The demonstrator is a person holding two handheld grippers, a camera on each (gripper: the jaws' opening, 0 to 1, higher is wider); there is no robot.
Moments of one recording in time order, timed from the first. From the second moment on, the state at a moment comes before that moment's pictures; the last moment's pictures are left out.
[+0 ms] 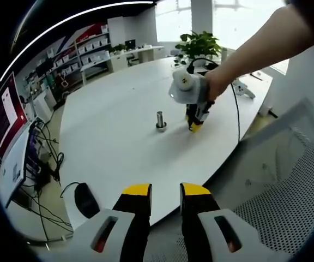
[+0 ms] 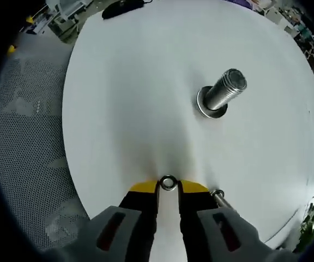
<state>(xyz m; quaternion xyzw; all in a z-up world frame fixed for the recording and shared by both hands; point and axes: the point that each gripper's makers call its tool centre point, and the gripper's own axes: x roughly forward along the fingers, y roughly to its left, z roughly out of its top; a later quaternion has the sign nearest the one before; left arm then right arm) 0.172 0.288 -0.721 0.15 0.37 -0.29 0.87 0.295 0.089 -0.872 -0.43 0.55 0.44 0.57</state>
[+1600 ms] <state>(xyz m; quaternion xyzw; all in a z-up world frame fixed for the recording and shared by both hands) 0.172 0.289 -0.720 0.15 0.37 -0.29 0.87 0.299 0.060 -0.847 -0.29 0.48 0.38 0.74</state>
